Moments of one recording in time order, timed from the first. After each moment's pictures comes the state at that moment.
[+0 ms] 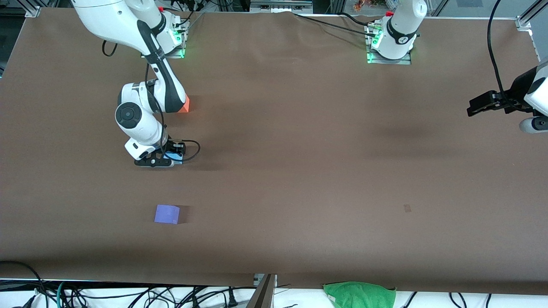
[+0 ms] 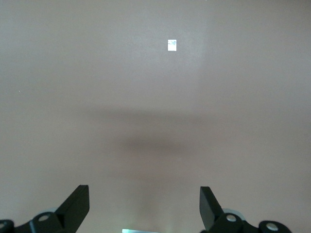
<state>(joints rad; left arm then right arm) 0.05 0.10 -0.03 -1.48 0.00 1.45 -0.10 0.50 0.44 -0.25 -2.16 0.13 2.56 0.17</state>
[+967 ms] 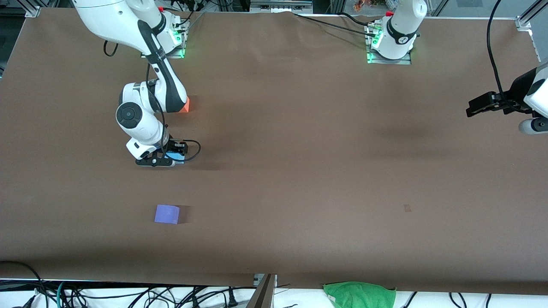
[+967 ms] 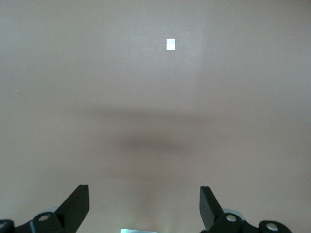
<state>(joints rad) 0.05 0.11 -0.03 -1.48 -0.01 1.45 -0.10 0.51 0.43 -0.24 -2.15 0.15 2.55 0.17</state>
